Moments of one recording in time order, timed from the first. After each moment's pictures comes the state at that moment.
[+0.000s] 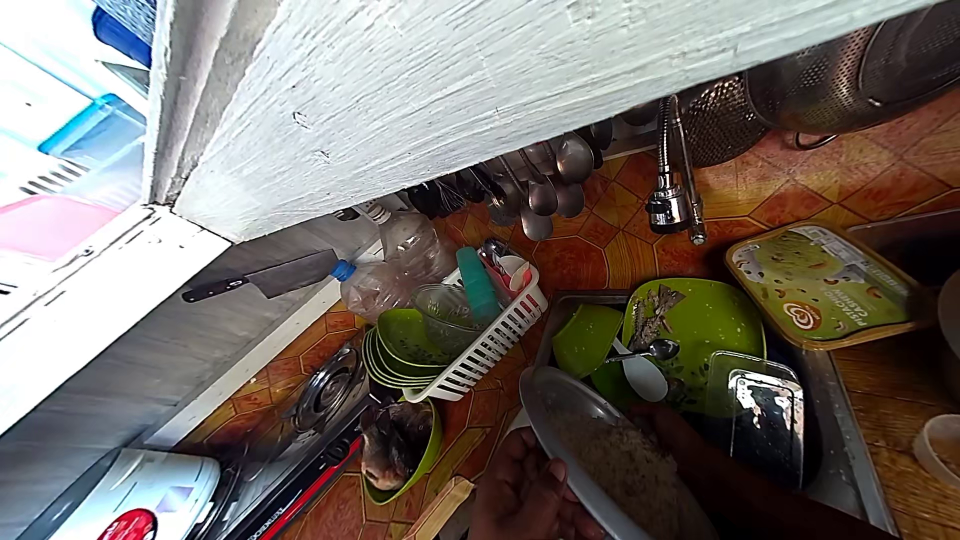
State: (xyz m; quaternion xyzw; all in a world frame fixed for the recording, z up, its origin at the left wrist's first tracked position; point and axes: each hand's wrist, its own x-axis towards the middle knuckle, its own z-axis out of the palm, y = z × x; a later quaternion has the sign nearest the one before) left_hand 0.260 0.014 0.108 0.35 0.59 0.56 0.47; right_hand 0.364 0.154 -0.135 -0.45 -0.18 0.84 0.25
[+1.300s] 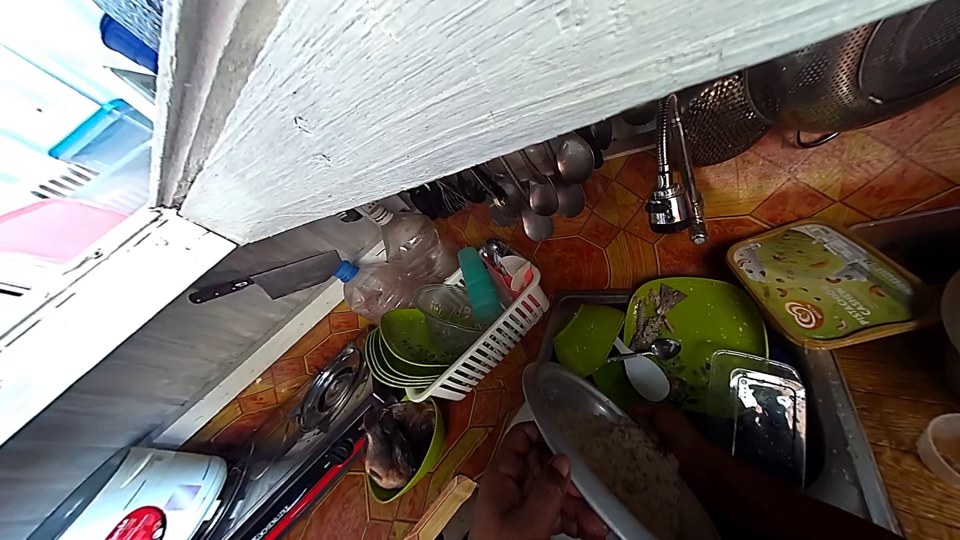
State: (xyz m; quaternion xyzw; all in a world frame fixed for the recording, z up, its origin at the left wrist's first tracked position) left_hand 0.264 0.018 0.113 0.36 0.60 0.54 0.47; right_hand 0.368 0.152 -0.125 -0.46 -0.18 0.83 0.25
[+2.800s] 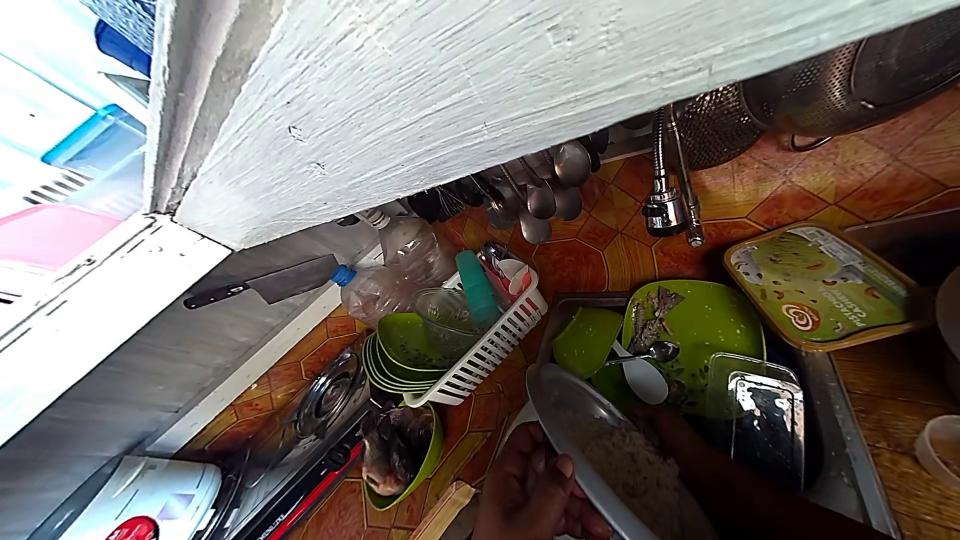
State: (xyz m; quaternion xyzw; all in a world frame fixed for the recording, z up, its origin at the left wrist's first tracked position) left_hand 0.264 0.023 0.113 0.36 0.58 0.54 0.49; right_hand 0.369 0.153 -0.130 -0.46 -0.20 0.83 0.25
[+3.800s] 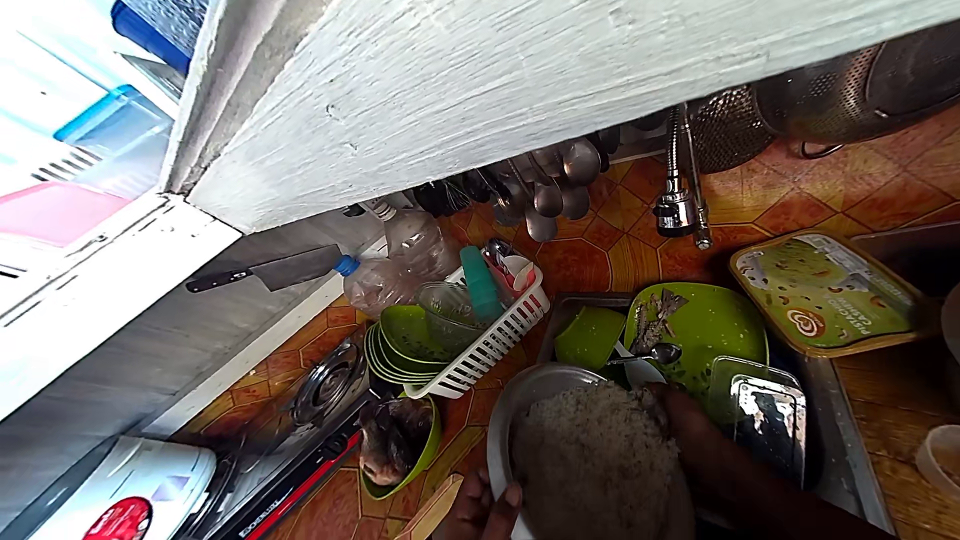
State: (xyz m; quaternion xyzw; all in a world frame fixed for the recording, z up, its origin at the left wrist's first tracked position) left_hand 0.206 -0.023 0.050 0.34 0.59 0.63 0.37; right_hand 0.371 0.167 -0.105 -0.48 -0.10 0.79 0.36
